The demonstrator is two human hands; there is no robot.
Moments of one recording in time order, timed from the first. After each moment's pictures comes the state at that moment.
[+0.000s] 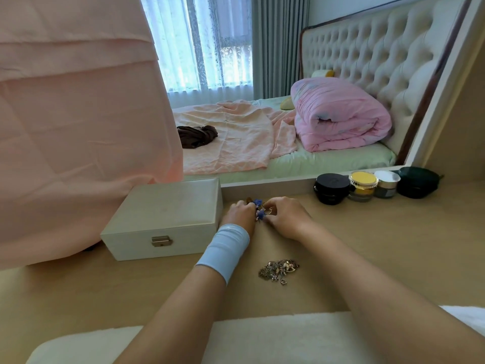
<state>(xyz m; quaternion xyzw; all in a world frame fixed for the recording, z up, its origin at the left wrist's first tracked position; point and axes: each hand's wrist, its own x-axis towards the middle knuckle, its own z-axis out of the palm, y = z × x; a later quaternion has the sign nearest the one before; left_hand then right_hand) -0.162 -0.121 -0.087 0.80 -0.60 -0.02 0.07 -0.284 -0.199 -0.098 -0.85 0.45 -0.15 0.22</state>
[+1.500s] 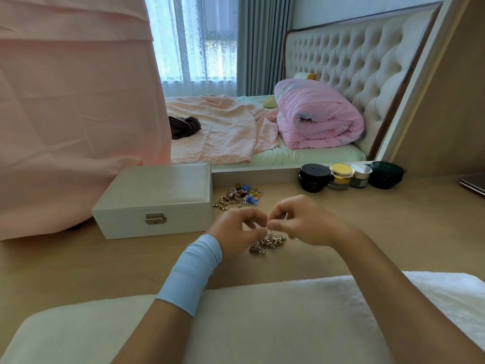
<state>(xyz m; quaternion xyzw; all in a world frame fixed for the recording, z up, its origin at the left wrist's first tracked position) -0.180 -0.032 -0.088 0.61 -0.66 -0.25 0.35 -0.364 -0.110 -0.049 -0.87 0.33 -0.14 0.33</state>
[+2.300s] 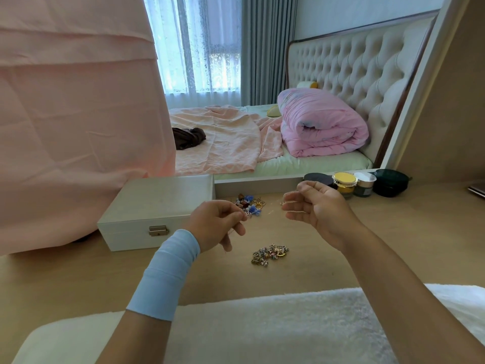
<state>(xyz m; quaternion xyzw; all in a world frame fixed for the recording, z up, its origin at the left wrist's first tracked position) -0.157 -0.016 -0.039 0.66 -0.54 -0.32 0.40 -0.367 -0.125 -0.035 -0.51 0.35 -0.41 0.67</state>
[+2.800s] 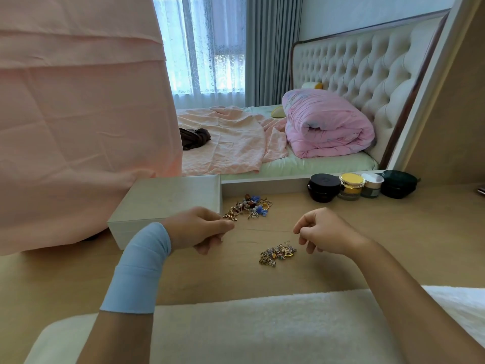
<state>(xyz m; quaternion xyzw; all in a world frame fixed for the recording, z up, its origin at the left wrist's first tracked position) -0.123 0.010 -0.015 0.68 -0.56 -0.40 0.25 -0.375 -0.131 -0.063 -0.79 0.48 -0.12 0.37</state>
